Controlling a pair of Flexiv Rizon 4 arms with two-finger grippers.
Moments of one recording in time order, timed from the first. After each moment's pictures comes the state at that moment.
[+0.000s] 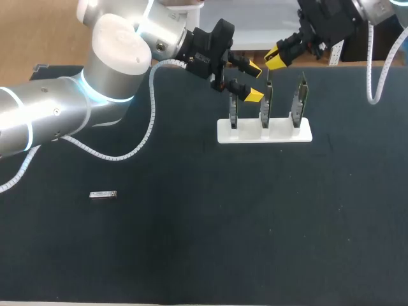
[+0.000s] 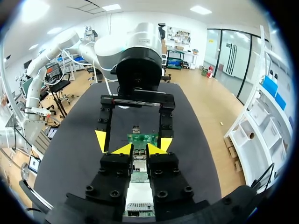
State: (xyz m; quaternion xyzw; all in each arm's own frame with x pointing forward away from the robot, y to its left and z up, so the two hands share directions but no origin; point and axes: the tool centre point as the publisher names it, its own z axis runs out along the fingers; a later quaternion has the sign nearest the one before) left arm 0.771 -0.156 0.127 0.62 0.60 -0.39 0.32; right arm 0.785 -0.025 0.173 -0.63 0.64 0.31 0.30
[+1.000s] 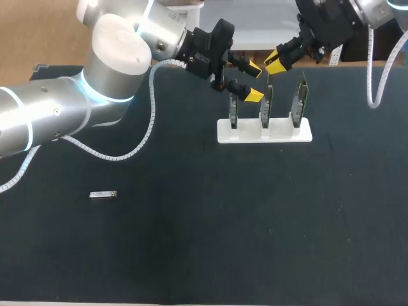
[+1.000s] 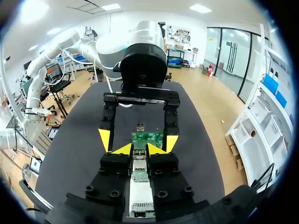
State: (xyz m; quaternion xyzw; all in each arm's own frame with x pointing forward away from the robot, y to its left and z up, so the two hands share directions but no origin) left arm 0.771 -0.156 0.127 0.62 0.60 -0.39 0.32; right arm 0.777 -0.025 0.166 -0.63 0.65 0.31 0.30
